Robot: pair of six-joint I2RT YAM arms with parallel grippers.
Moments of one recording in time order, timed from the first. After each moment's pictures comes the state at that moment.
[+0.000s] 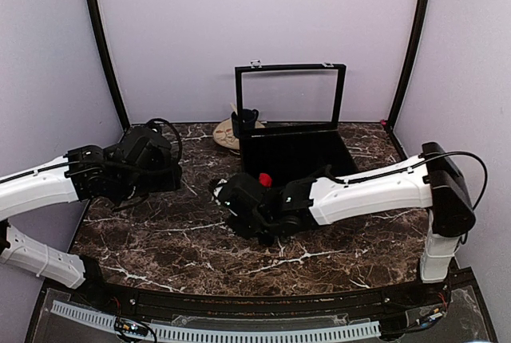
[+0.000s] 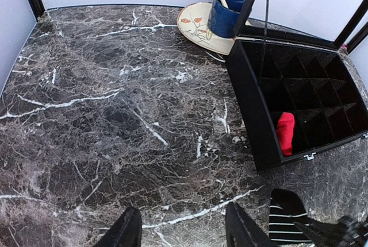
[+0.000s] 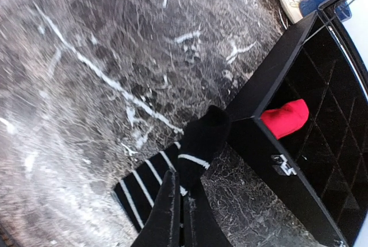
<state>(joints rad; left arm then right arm) -0.94 1.14 1.00 -0.69 -0.61 -0.78 1.27 1.86 1.39 -0.33 0.46 0.09</state>
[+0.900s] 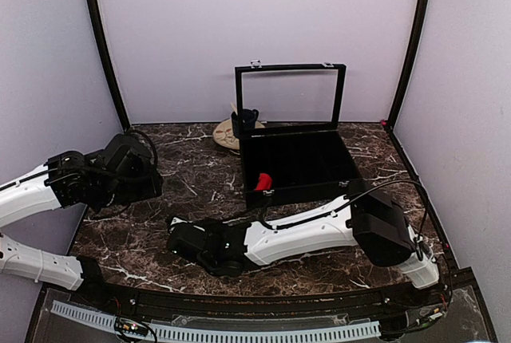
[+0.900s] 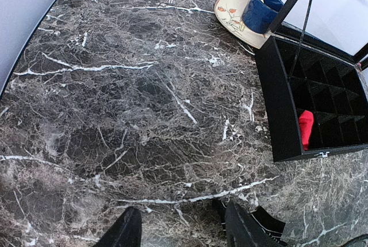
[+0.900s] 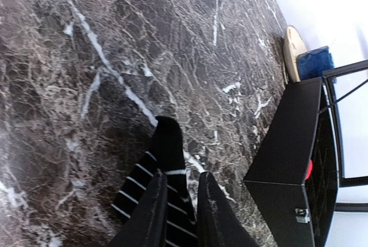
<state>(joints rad) -0.90 1.00 0.94 -0.85 -0.59 -0.95 1.45 2.32 1.76 -0.31 0.82 -0.13</state>
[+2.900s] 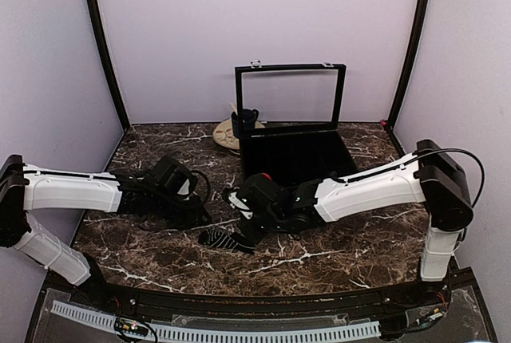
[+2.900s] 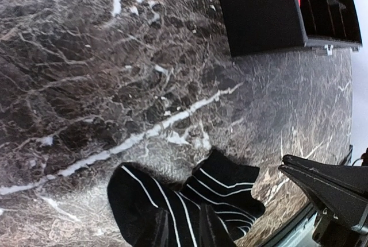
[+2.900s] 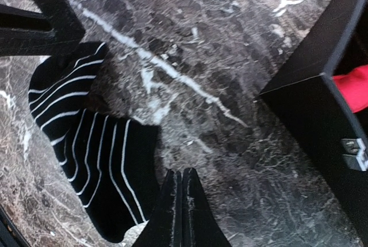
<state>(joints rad) -0.79 1.38 0.74 -0.31 0.12 -0.86 1.19 1.90 1.25 -0.23 0.25 0.16</state>
